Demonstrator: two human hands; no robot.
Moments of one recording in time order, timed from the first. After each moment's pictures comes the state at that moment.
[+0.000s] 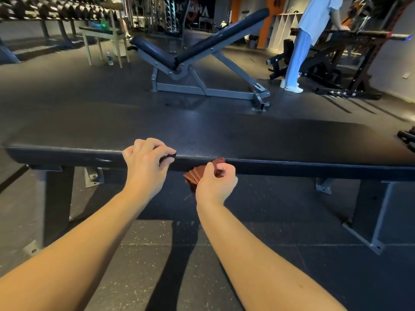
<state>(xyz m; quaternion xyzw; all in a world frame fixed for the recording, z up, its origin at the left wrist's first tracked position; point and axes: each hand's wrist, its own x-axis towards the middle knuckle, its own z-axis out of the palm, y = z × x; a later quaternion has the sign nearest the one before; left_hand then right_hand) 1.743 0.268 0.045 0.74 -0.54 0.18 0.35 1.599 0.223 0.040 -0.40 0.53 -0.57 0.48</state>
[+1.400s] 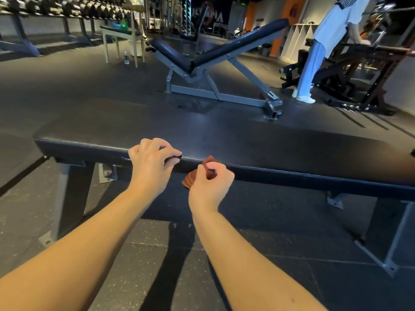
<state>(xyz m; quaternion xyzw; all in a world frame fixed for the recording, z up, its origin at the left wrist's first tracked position) 1.783 0.286 0.042 0.74 -0.53 0.20 0.36 1.648 0.256 0.049 -0.47 0.47 -0.56 0.50</state>
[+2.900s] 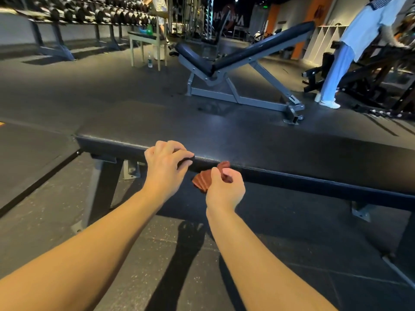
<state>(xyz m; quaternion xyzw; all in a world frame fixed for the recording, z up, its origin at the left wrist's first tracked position) 1.801 0.311 0.040 0.75 -0.52 0.21 0.35 1.665 0.266 0.045 -0.45 0.53 -0.51 0.51</state>
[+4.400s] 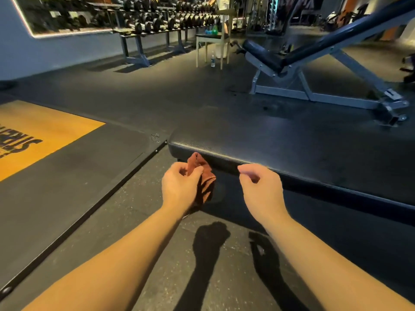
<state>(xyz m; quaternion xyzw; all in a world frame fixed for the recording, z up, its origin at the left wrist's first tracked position) 1.906 0.415 0.037 0.80 -0.16 -0.05 0.58 1.754 0.305 0.068 -0.75 0.35 -0.31 0.47</state>
